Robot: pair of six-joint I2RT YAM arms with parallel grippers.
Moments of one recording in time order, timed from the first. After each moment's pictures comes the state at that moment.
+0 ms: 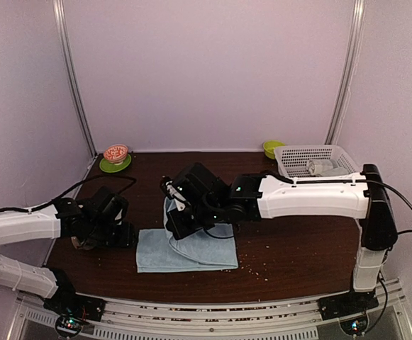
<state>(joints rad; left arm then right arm) -0.75 1.12 0.64 -0.58 -0.13 -0.71 1.20 1.92 1.63 -0.46 0.02 0.53</state>
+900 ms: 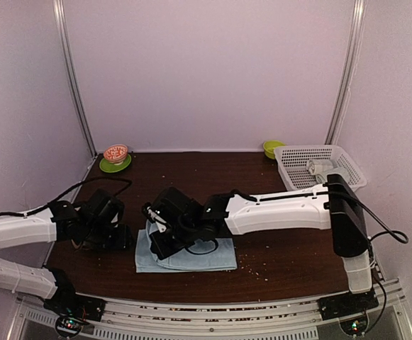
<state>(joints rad) -0.75 1.07 0.61 -0.60 -0.14 -0.73 1.25 2.12 1.74 -0.42 -0.10 0.56</state>
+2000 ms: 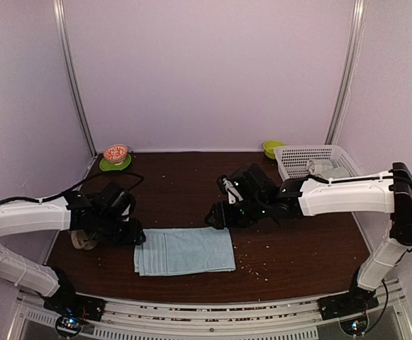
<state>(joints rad) -0.75 1.23 0.72 -0.58 -0.07 -0.73 0.98 1.66 1.15 -0.24 -0.08 0.70</state>
